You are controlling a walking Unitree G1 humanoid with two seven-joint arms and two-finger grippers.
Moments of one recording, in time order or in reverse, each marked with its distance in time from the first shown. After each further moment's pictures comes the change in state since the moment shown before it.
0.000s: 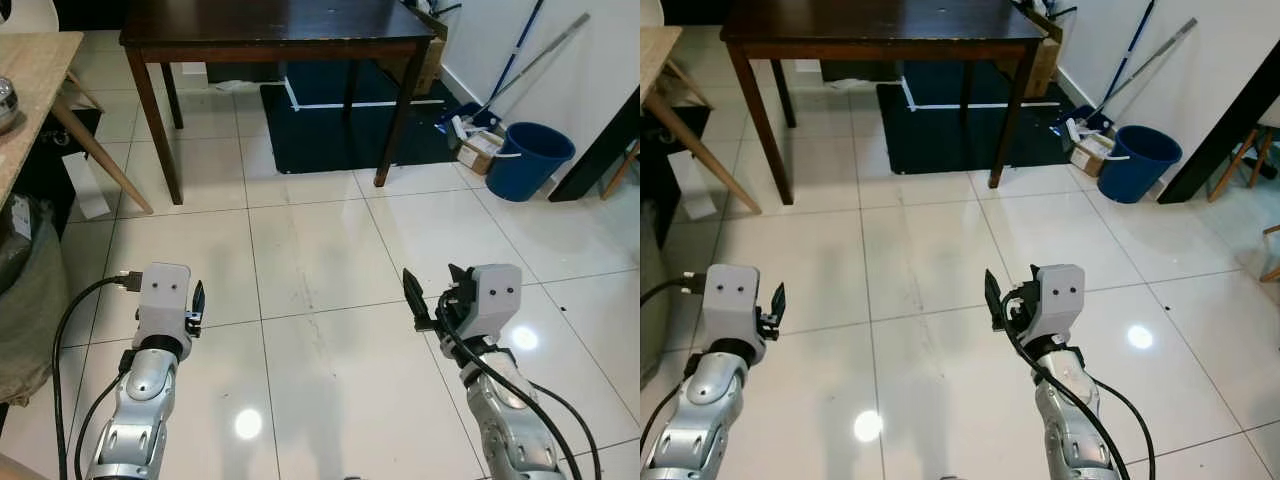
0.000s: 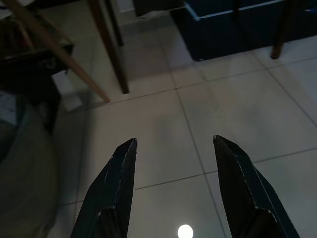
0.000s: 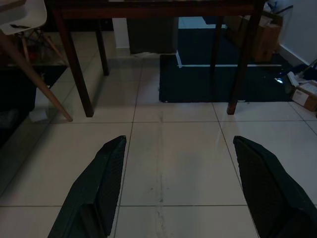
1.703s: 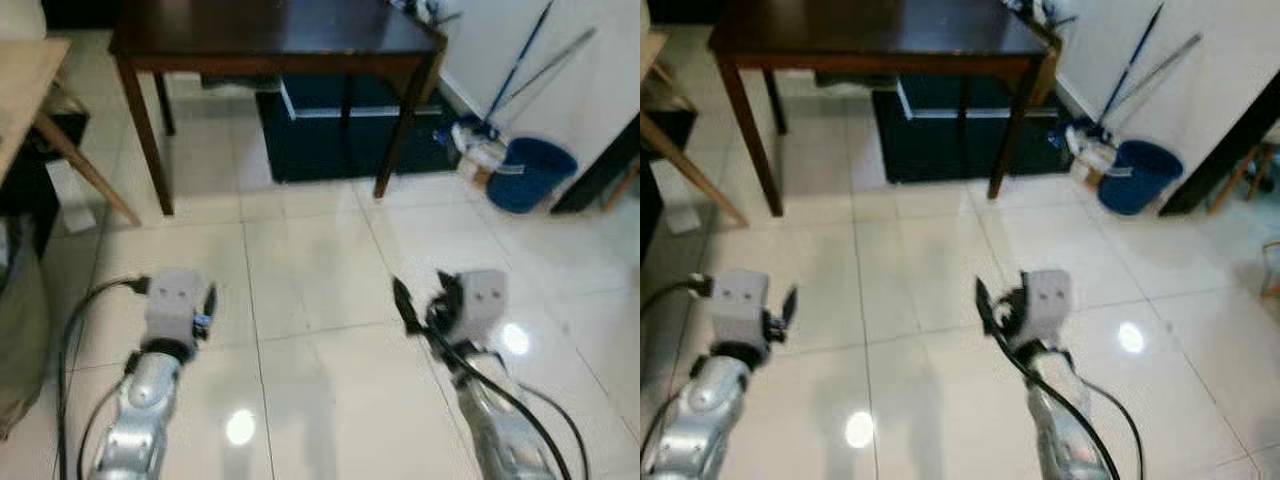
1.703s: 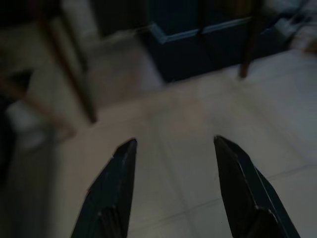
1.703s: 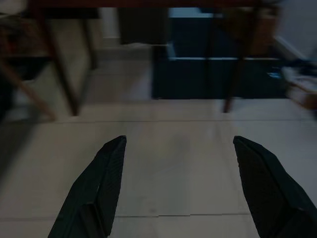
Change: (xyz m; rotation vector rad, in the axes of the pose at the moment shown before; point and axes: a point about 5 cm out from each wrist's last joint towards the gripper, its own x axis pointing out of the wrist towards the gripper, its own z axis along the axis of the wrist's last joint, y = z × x) left arm -0.003 -0.014 0.009 -0.029 -0.078 -0.110; right arm -0.003 0.006 -0.010 -0.019 0.047 0.029
